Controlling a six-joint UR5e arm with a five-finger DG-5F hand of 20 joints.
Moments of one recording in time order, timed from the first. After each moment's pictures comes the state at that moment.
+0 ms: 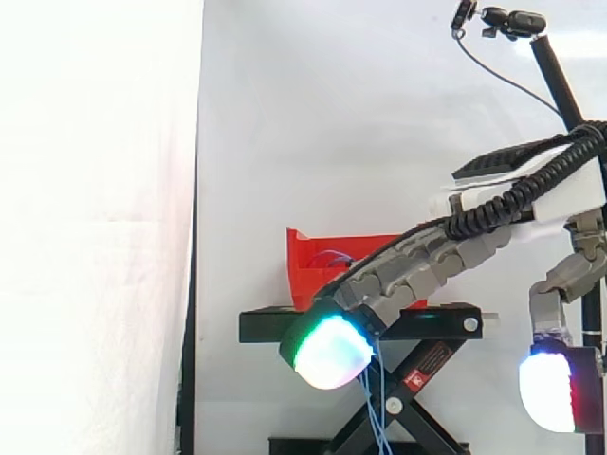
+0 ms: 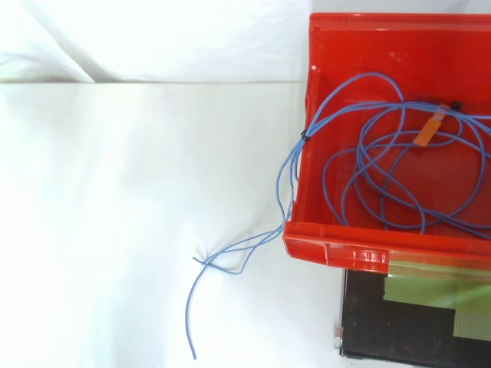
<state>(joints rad) 0.34 -2.12 -1.24 -3.17 -1.51 -1.64</state>
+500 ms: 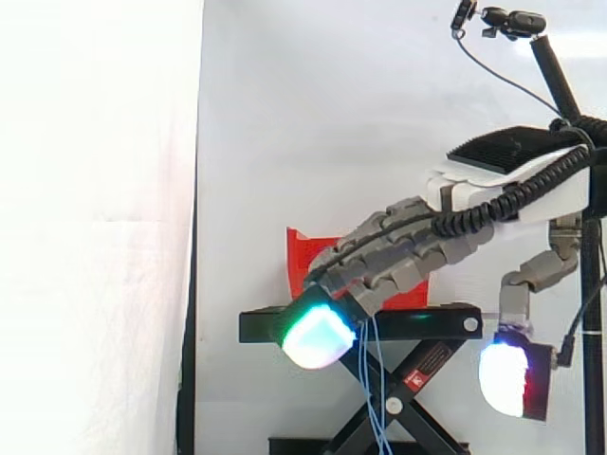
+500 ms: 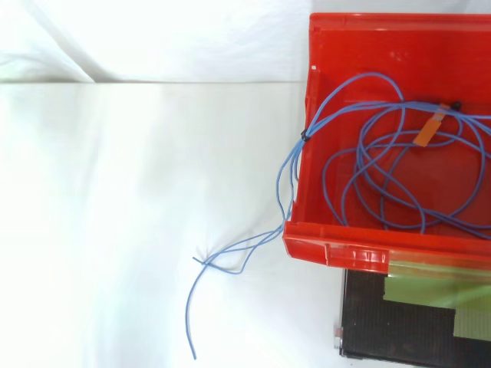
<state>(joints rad) 0.32 -2.12 -1.22 -3.19 -1.52 -1.92</state>
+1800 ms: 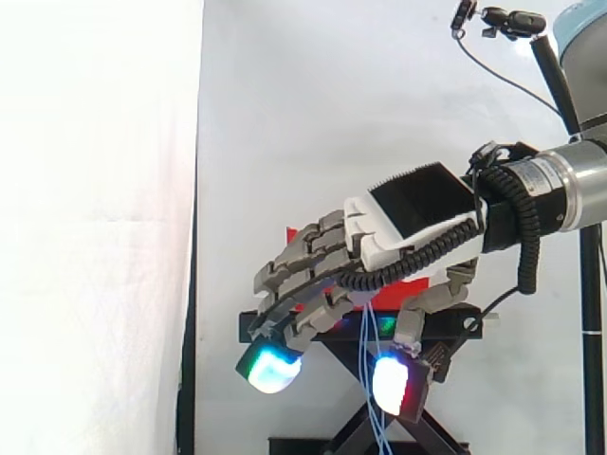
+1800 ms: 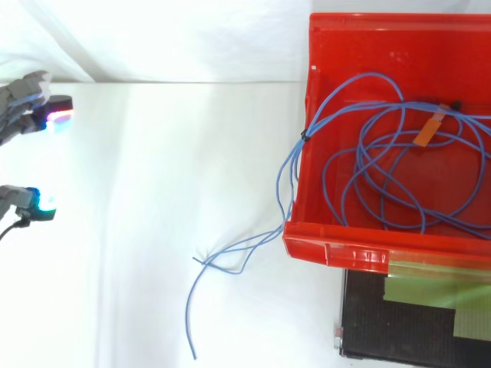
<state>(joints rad) 0.24 -2.27 -1.01 -3.27 -1.50 -2.26</state>
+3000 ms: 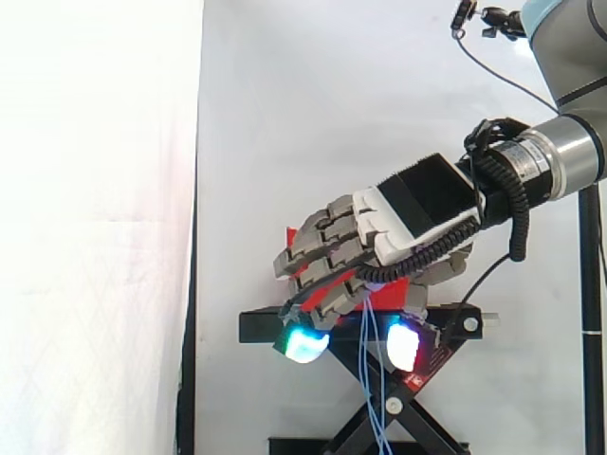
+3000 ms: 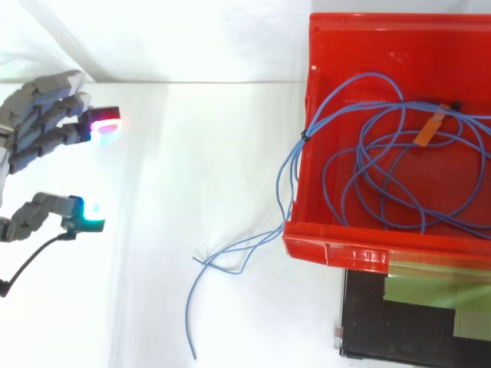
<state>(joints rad) 0.17 -2.27 -0.90 -3.51 -1.55 -2.49</state>
